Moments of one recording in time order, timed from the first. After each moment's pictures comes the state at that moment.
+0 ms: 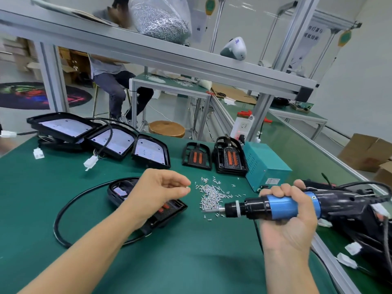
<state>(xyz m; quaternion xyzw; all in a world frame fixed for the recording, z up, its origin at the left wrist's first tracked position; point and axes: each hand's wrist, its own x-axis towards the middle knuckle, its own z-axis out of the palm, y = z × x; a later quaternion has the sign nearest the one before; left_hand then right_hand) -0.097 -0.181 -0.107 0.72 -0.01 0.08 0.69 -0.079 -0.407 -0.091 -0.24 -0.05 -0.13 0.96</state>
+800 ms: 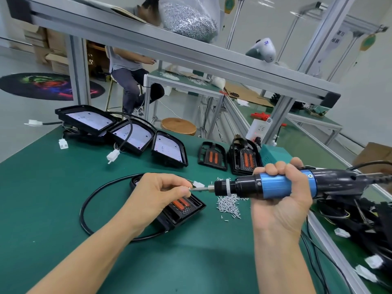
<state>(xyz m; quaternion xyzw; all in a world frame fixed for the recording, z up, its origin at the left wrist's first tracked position) -0.132 -0.153 -0.109 0.72 0.02 0.11 0.69 -0.084 -0.338 -0.058 -0.25 -0.11 -0.10 0.96</state>
